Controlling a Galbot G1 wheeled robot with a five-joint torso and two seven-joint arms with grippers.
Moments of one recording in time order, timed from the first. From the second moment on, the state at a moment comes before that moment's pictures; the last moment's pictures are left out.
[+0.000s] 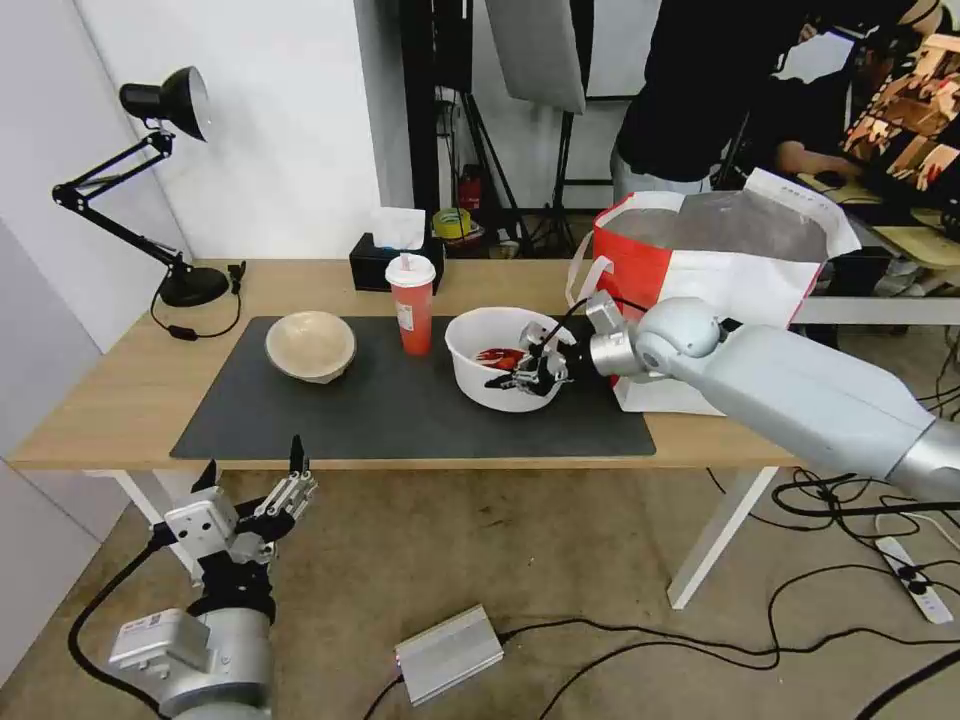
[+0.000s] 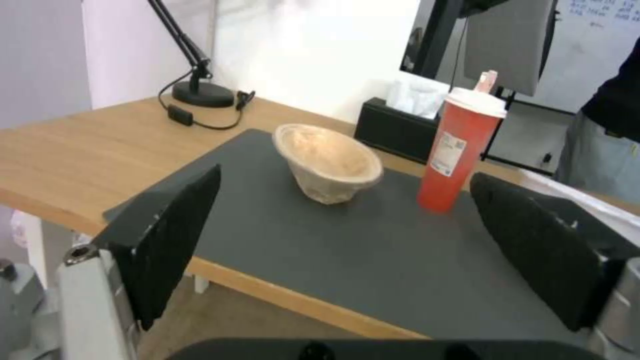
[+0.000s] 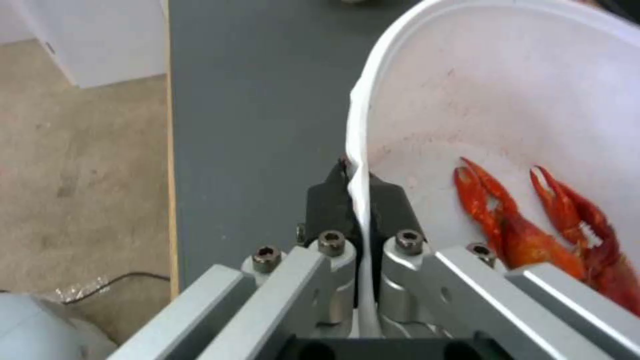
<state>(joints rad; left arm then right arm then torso) 1.78 -1.44 -0.46 -2.50 -0.25 0.13 -0.40 0.13 0.85 -0.81 1.31 0.90 -0.27 -0.76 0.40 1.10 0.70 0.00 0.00</state>
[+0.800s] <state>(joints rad) 1.79 -1.44 -0.46 -2.50 -0.25 0.13 -0.41 0.16 0.79 -0.77 1.37 0.97 -0.25 -0.77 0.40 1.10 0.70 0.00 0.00</state>
